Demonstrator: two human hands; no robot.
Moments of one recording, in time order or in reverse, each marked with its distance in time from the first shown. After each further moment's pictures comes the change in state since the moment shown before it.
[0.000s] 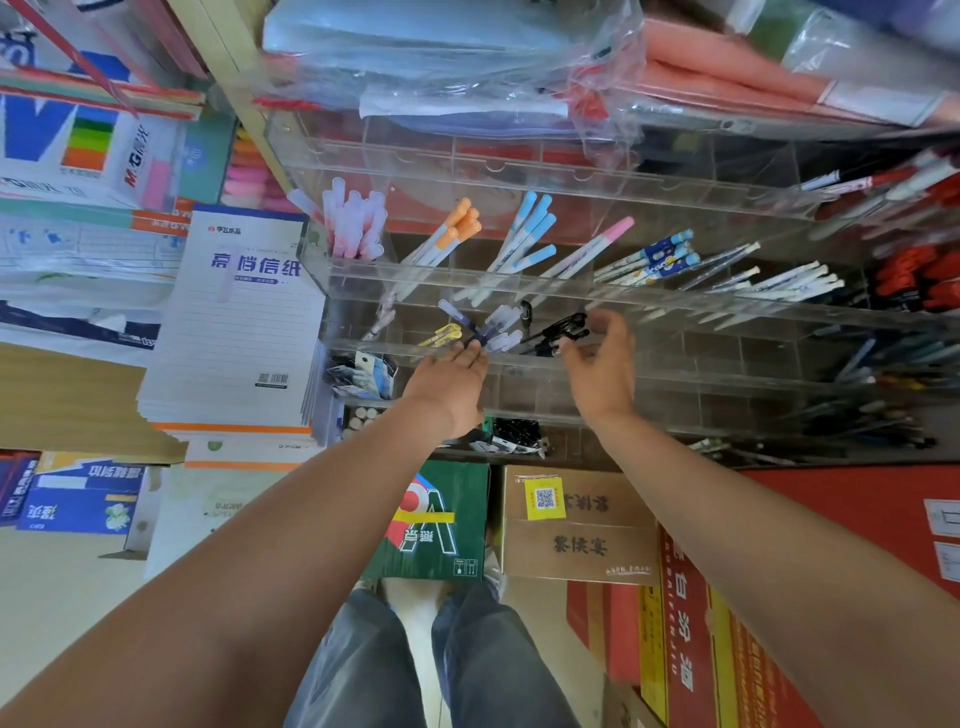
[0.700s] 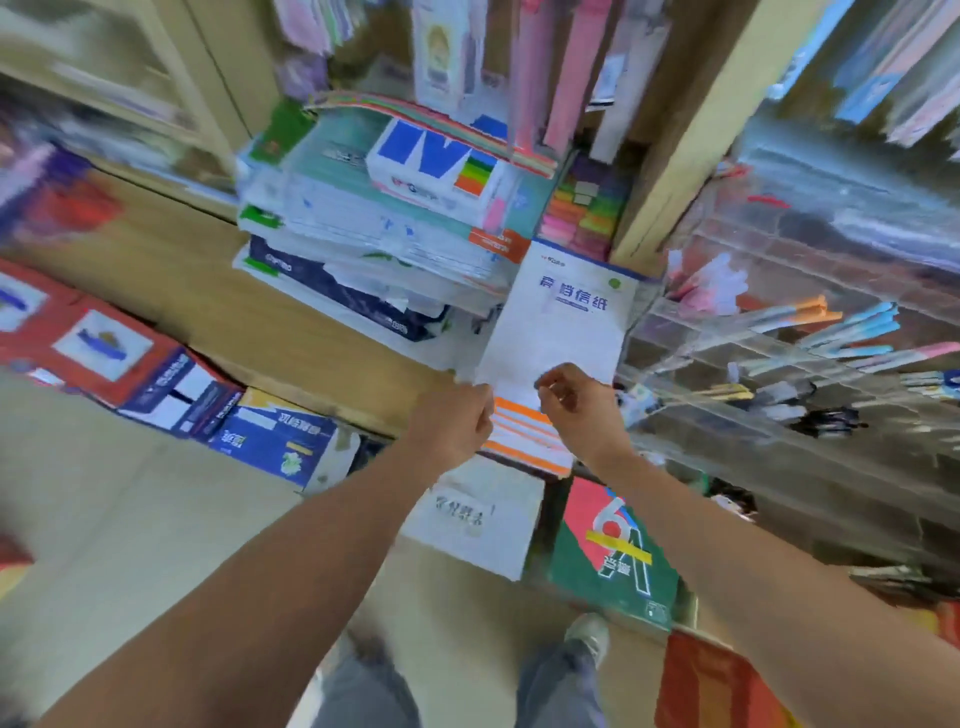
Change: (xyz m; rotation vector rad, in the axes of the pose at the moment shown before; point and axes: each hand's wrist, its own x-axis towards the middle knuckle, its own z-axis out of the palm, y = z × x) left_hand -0.249 -0.272 0.076 -0.363 0.441 -0.234; right_hand -0.202 -0.198 0.237 -0.177 -0.455 -0.403
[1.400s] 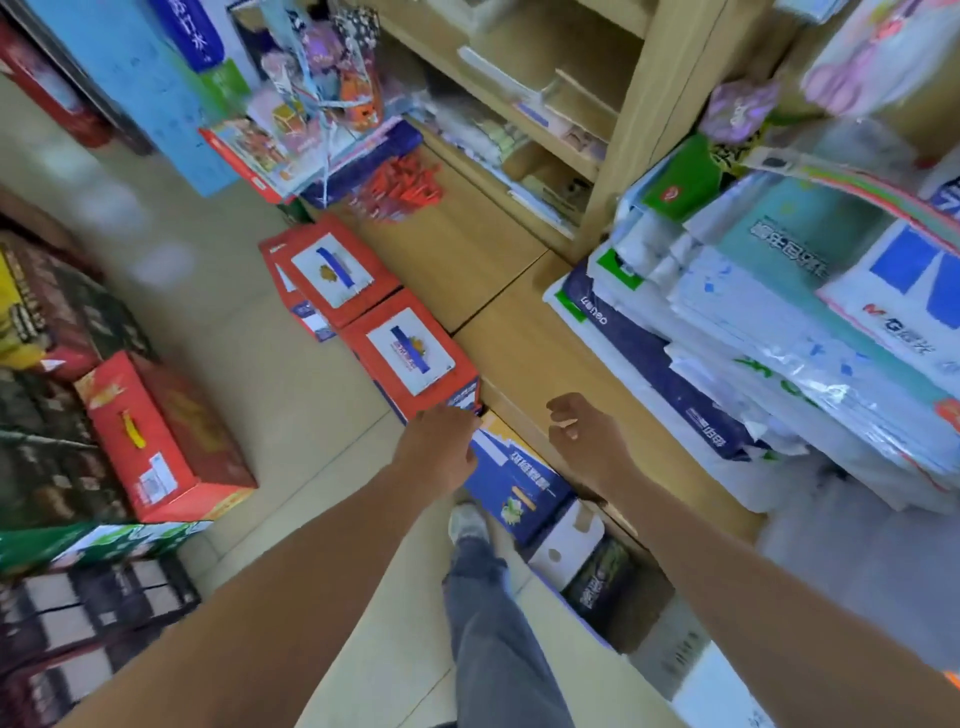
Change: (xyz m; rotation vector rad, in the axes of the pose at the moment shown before) left_hand -0.076 -0.496 -0.080 -0.008 -0.039 -0.442; right_hand 0.144 -0.280 0.413 -0.131 -0.538 -0.059
